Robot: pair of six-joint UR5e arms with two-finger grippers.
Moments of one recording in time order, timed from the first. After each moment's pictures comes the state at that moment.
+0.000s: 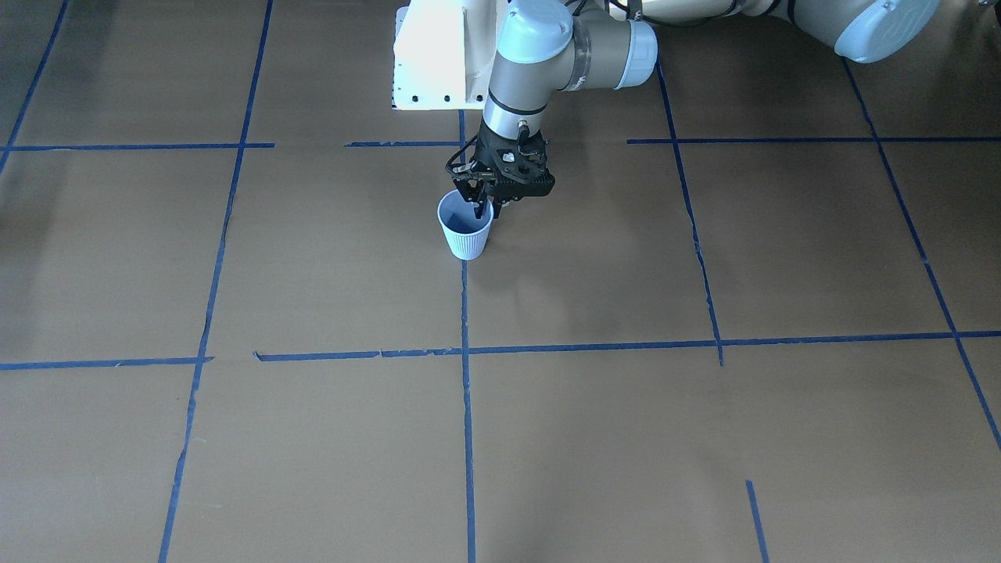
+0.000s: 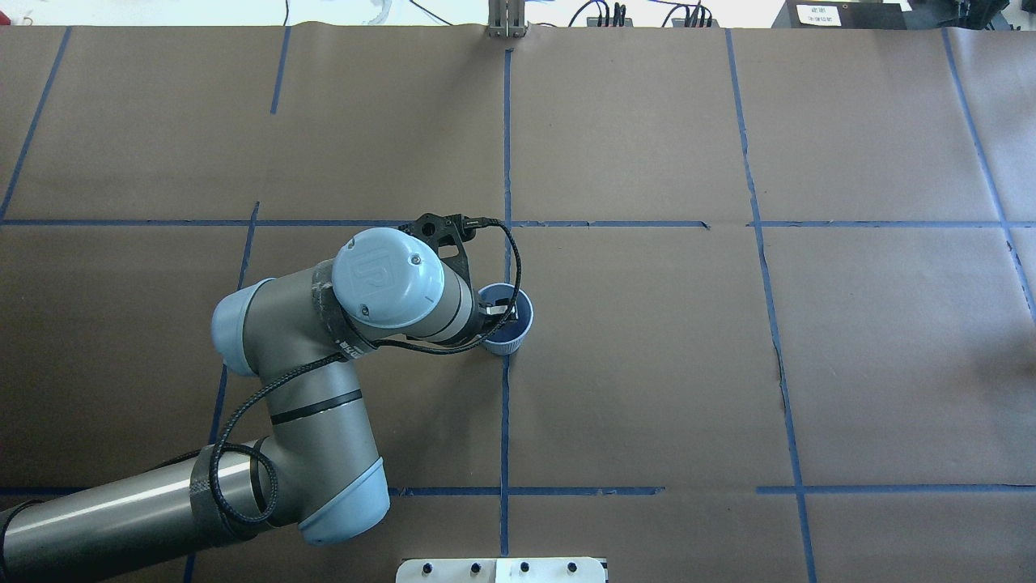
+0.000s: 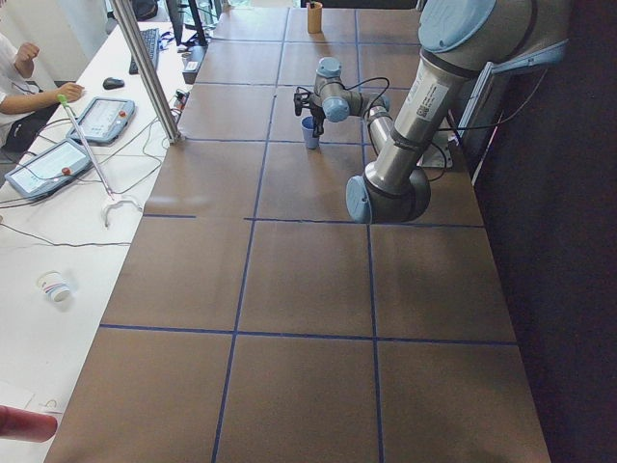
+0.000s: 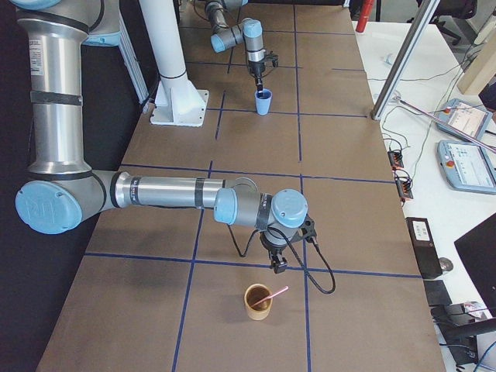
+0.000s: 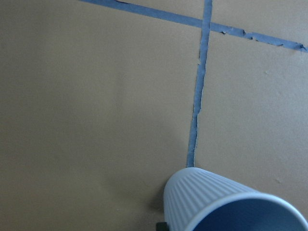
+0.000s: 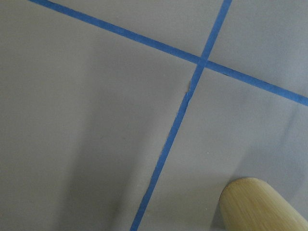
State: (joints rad) left arm -0.44 -2.26 -1.72 -1.74 -1.75 -1.45; right arm 1.56 -1.61 1.62 -1.69 2.39 -0.44
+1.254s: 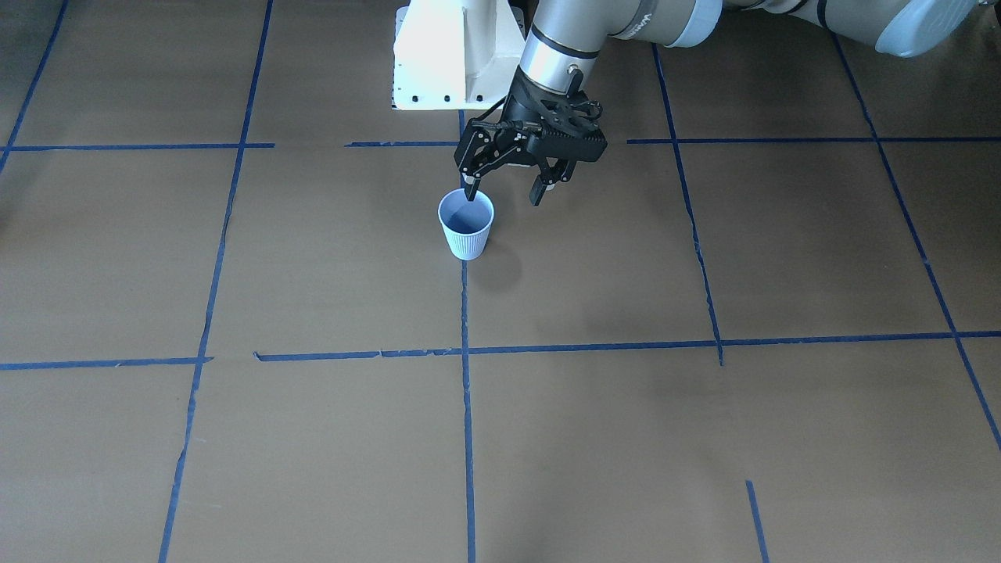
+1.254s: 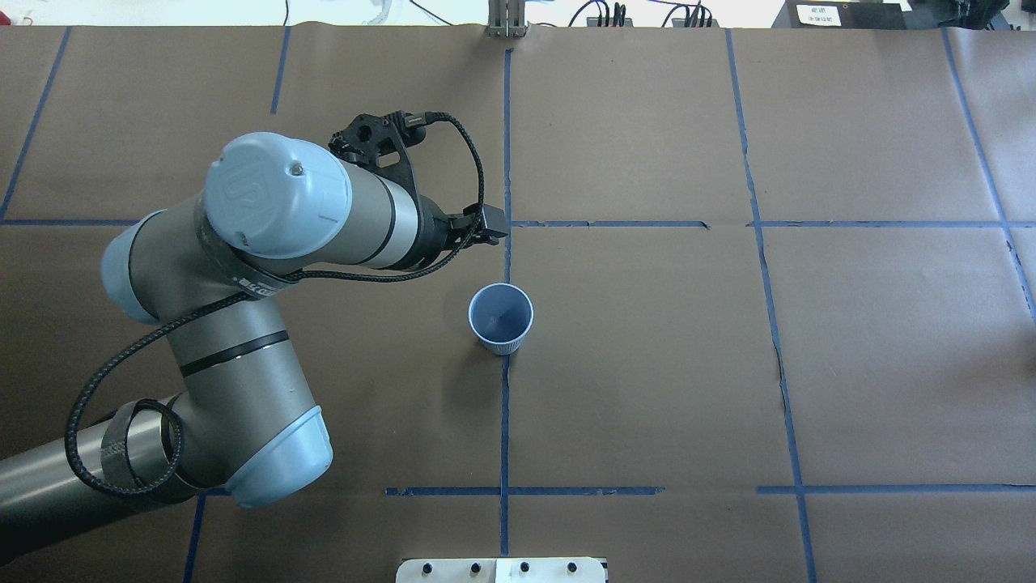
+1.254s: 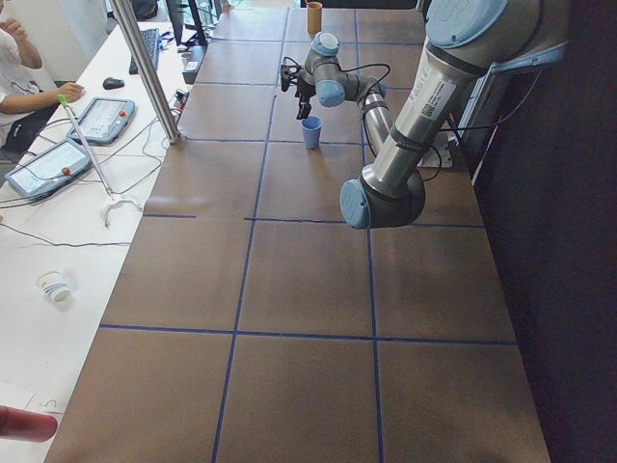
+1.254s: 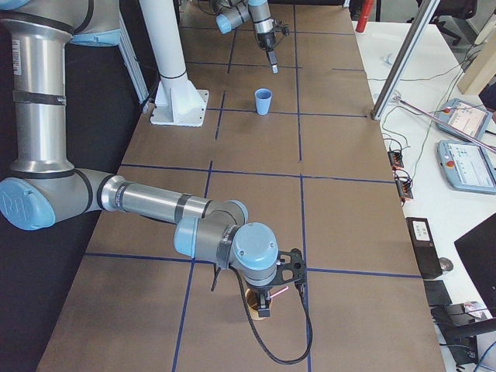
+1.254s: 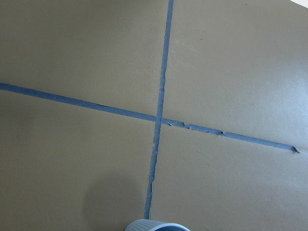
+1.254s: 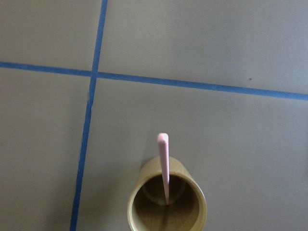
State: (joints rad) left arm -0.56 -2.23 -1.88 -1.74 -1.73 -1.45; right arm 1.81 -1.65 1.48 -1.45 2.38 -0.29
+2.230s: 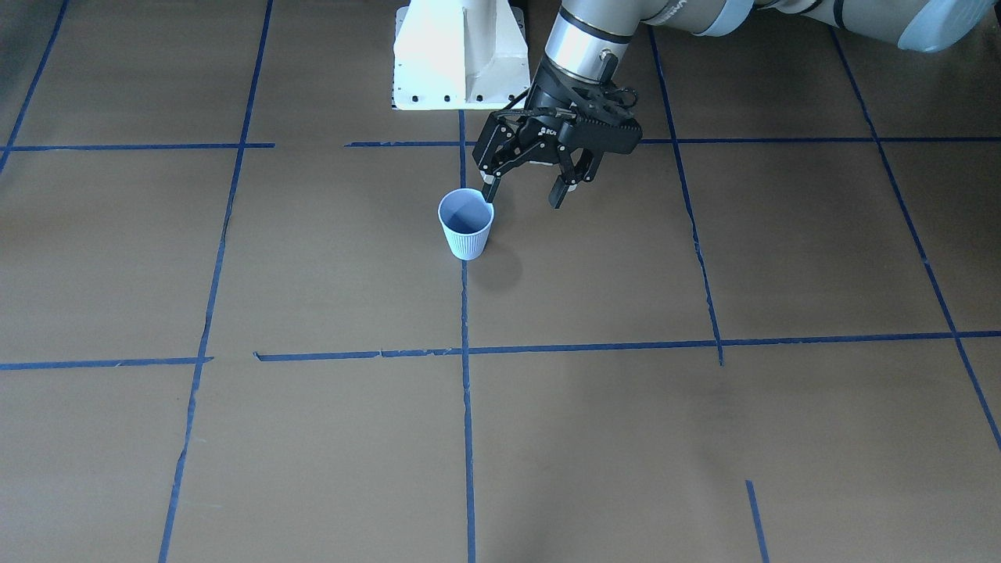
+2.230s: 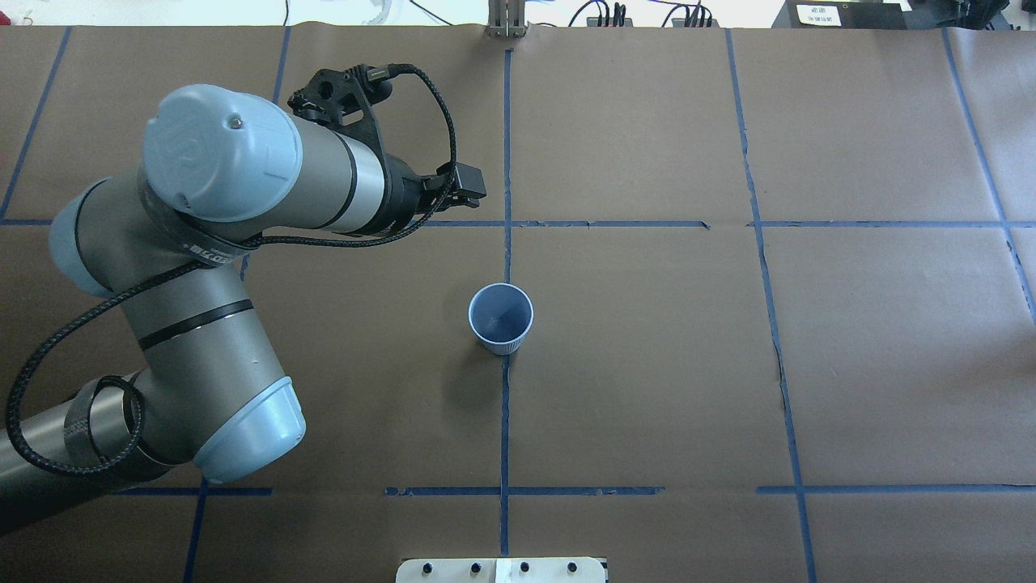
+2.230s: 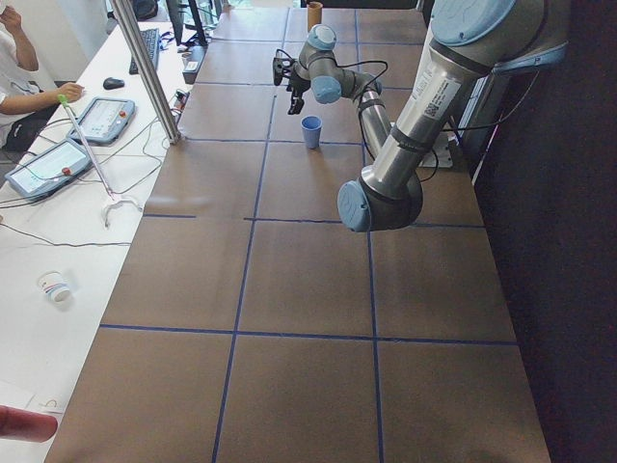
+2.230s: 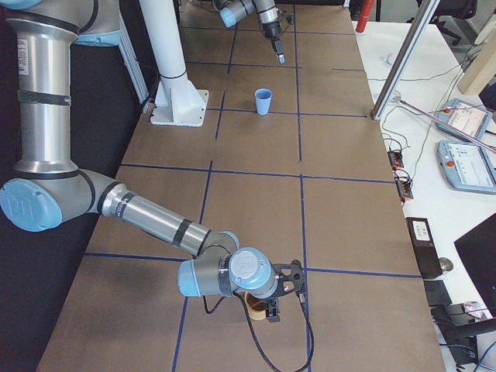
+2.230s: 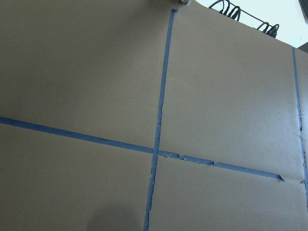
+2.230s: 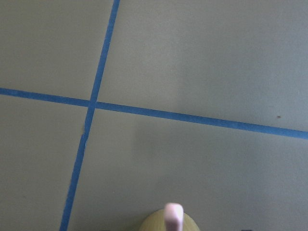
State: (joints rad) left arm -0.61 -2.21 -1.92 -1.74 -1.74 -1.45; right arm 1.69 -1.65 1.29 -0.97 2.41 -0.06
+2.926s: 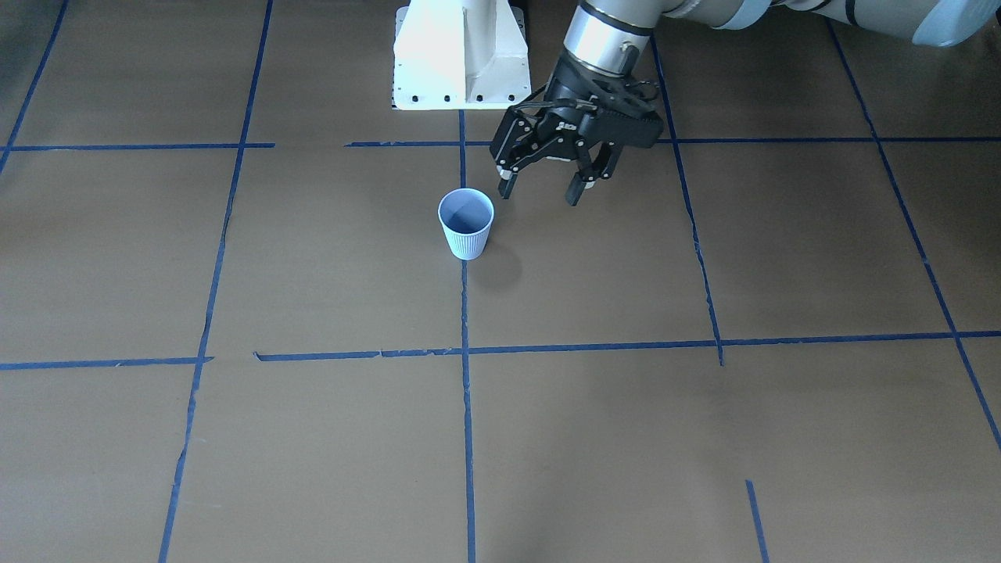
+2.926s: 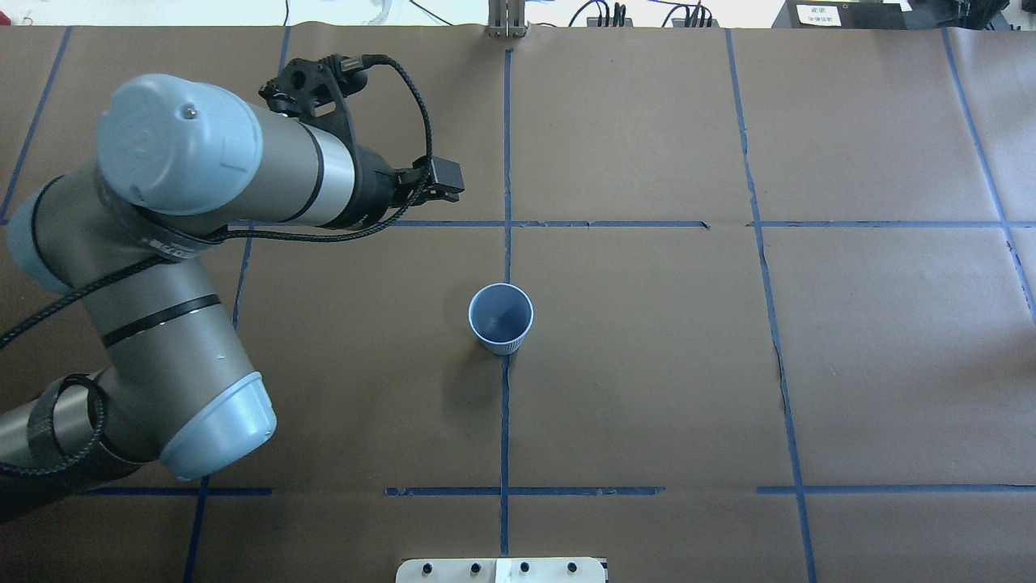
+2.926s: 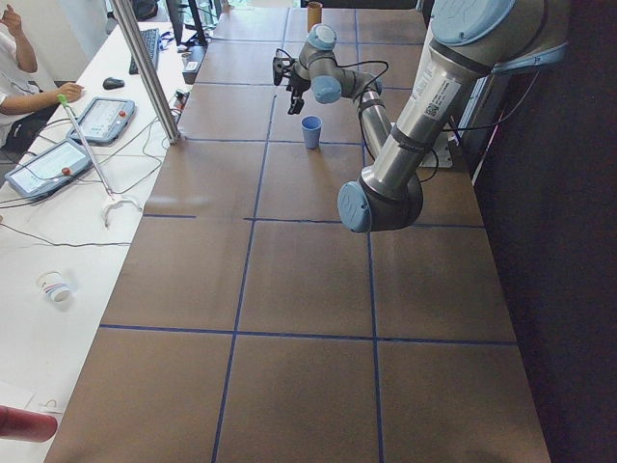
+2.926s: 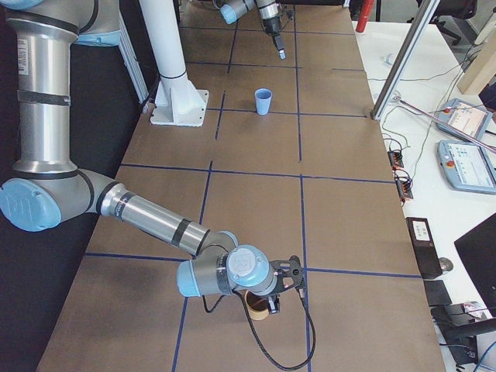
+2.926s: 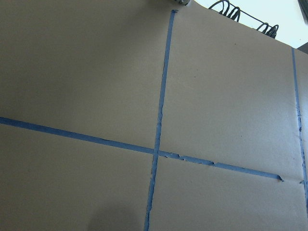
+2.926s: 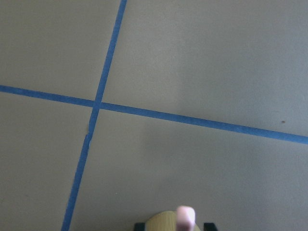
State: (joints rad) left arm -0.66 -2.15 -1.98 -1.74 -1.77 -1.39; right arm 1.70 -1.66 1.30 -0.92 2.42 -0.07
